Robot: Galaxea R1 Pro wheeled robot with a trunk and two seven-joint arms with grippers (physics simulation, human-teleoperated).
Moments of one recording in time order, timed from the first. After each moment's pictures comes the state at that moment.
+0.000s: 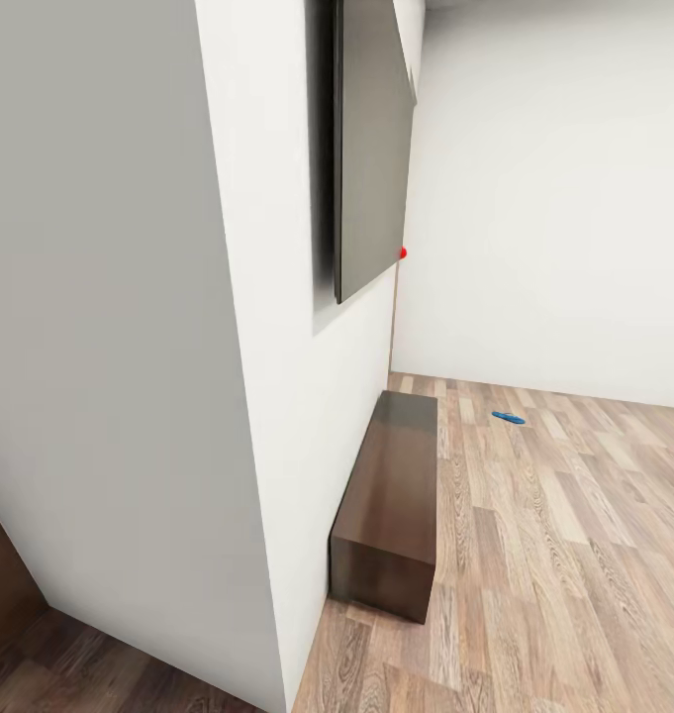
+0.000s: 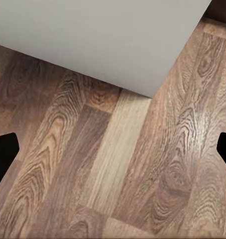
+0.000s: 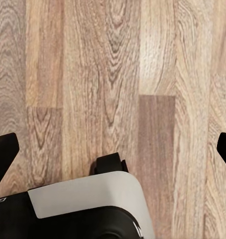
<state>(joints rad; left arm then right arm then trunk) 0.00 0.00 0.06 -0.69 0.00 -0.02 0.00 -0.01 -0.02 -0.26 -0.41 -0.02 -0.01 0.02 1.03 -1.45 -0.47</state>
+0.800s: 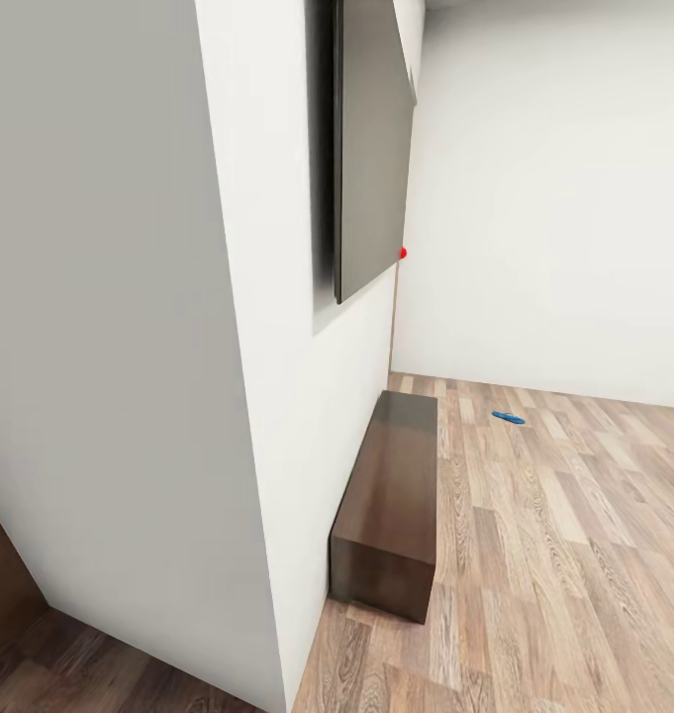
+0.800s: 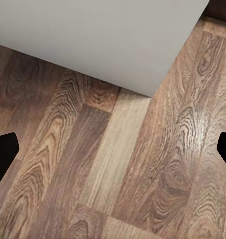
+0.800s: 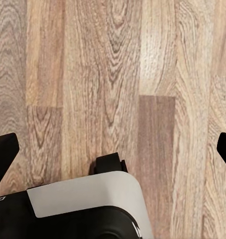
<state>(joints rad) 0.00 0.00 0.05 -0.69 0.00 -0.02 0.00 -0.01 -0.02 -0.25 -0.41 -0.01 -0.01 0.02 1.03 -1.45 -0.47</state>
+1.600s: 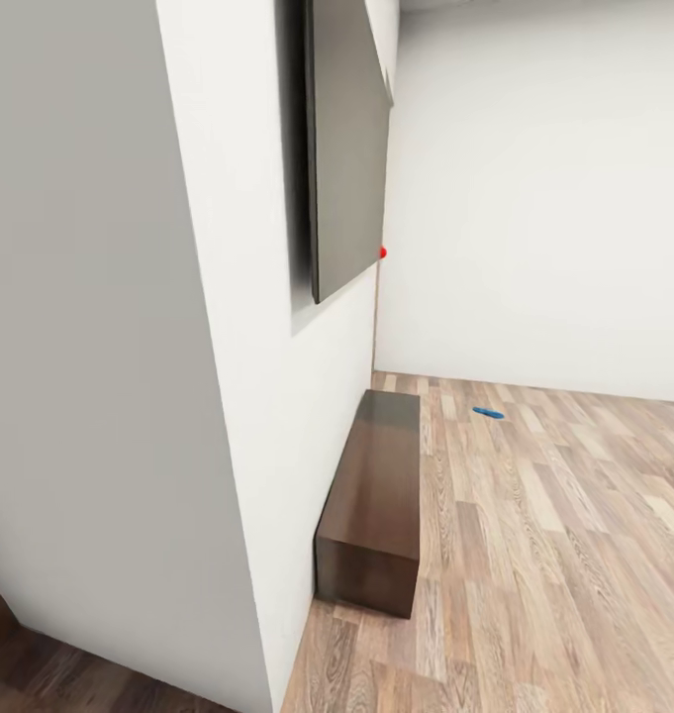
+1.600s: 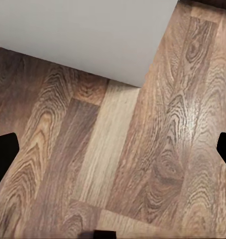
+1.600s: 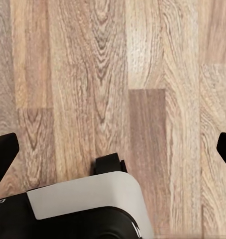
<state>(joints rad) 0.00 0.00 0.05 -0.65 0.00 -0.02 0.00 -0.01 -0.03 -0.26 -0.41 -0.02 -0.01 0.02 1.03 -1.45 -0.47</state>
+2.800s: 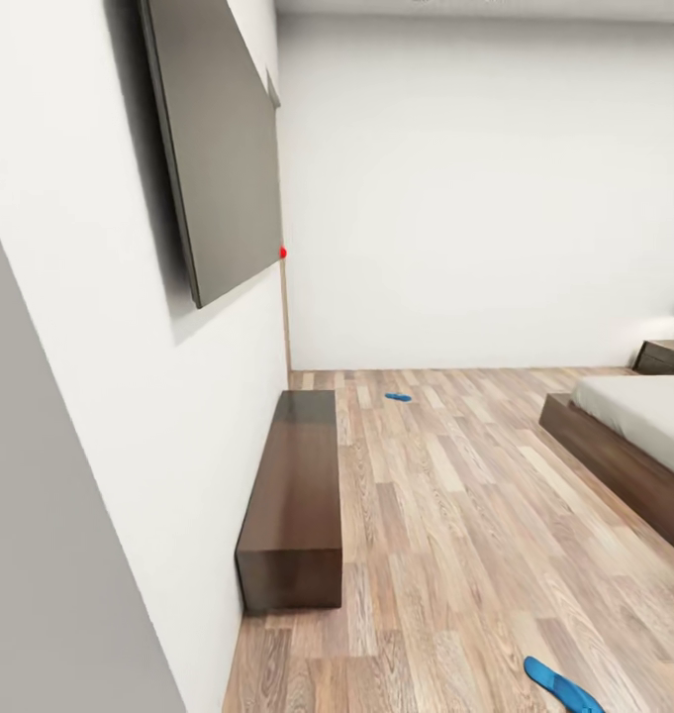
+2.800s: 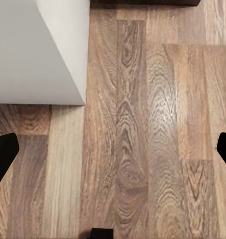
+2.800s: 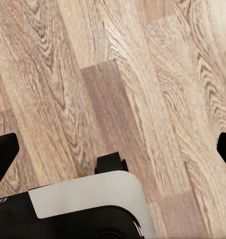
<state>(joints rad) 0.00 -0.01 0.05 -0.64 0.00 -0.02 0.00 -0.01 -0.02 -0.26 -0.41 -0.02 -0.01 0.02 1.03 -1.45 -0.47</state>
